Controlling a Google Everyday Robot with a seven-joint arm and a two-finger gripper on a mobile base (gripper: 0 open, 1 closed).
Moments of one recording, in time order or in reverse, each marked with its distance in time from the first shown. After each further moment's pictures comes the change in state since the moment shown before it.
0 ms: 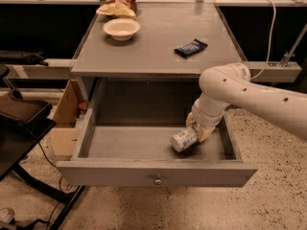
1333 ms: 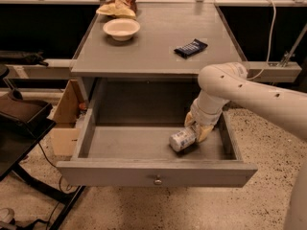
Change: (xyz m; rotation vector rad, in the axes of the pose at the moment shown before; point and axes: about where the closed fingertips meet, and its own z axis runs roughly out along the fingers) arm 0.005 -0.002 0.013 -0.043 -0.048 0.016
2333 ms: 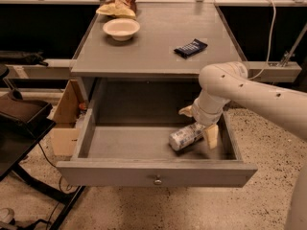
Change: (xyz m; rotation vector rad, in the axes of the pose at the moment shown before) arm -0.001 -0.001 -0.002 -0.001 -0.001 -0.005
